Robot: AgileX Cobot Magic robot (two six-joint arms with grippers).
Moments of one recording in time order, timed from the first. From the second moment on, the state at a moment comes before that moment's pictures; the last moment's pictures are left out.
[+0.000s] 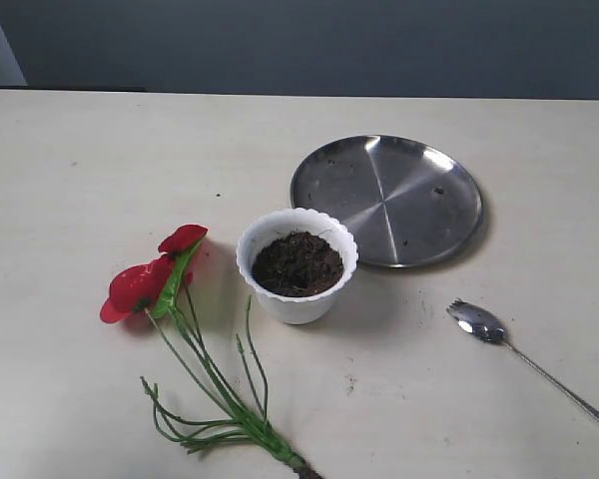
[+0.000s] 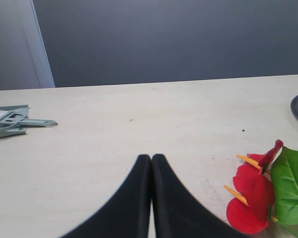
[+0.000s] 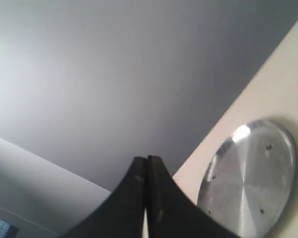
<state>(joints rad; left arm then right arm) -0.05 0.01 0.00 0.00 0.23 0.01 0.18 0.00 -0.06 0.80 0.14 0.25</state>
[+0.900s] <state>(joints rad) -0.05 0.01 0.00 0.00 0.23 0.01 0.26 1.35 -1.27 0.31 1.03 -0.47</state>
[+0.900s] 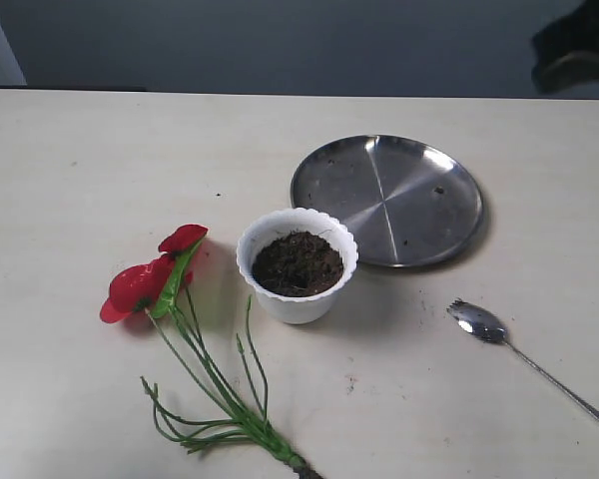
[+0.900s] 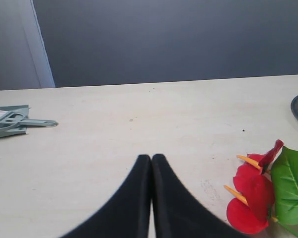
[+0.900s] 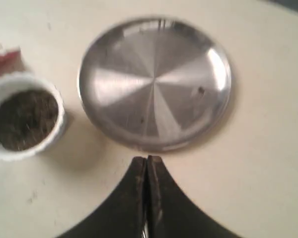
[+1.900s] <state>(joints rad) -0.05 0.01 0.00 0.00 0.23 0.01 0.39 1.66 -0.94 0.12 1.01 -0.39</state>
